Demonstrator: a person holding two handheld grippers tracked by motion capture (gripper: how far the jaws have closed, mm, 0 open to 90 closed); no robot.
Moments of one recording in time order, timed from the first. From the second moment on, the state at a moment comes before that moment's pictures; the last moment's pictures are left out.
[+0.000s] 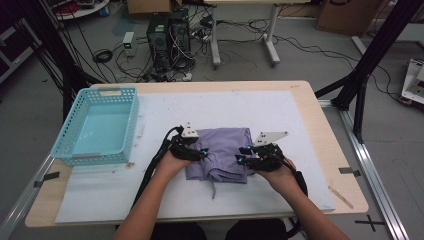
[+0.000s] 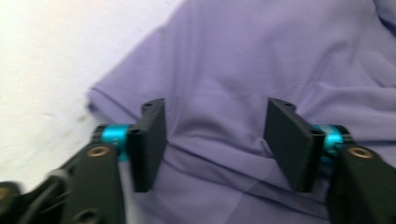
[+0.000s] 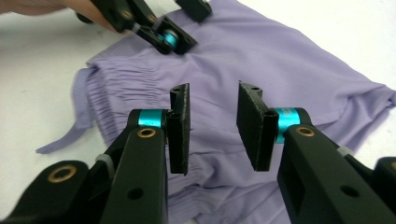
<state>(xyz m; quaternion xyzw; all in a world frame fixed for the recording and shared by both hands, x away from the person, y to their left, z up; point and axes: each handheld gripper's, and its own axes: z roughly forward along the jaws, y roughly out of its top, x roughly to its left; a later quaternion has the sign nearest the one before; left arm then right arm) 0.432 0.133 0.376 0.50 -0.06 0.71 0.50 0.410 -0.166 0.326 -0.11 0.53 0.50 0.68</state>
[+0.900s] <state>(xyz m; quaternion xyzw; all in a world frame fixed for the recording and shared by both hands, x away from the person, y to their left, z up) 0.400 0.172 0.361 0.47 -0.15 0.64 0.59 0.441 -0.184 0.401 0.01 0.50 0.52 0.69</state>
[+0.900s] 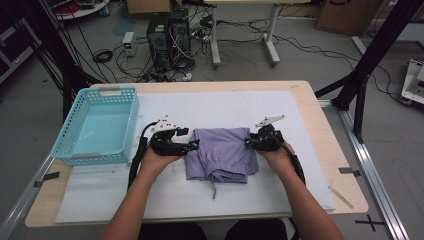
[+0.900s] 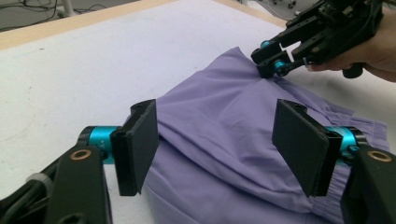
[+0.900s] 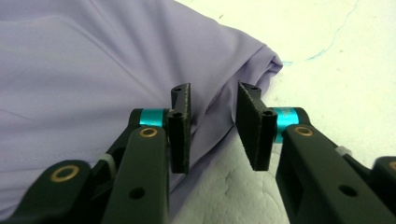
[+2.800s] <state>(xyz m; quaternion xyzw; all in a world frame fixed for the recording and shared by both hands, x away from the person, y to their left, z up) 0.351 0.198 0.337 0.43 -0.17 0.66 0.60 0.367 -0.228 0.341 -0.10 0.42 0.58 0.69</state>
